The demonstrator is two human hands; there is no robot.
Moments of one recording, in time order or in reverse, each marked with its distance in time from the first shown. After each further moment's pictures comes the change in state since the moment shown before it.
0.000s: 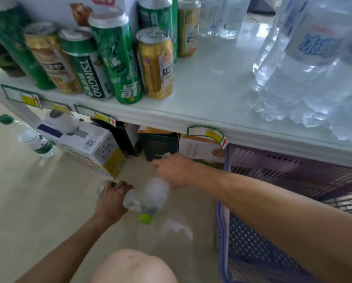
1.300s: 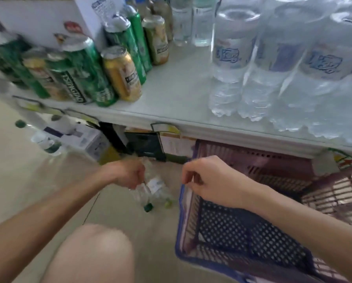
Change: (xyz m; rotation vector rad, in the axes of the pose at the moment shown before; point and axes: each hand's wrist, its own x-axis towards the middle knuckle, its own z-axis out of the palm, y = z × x) left_hand -0.001 0.139 -0.183 -0.003 -0.516 0.087; right_hand -0.229 -0.007 -0.062 0.694 0.225 0.305
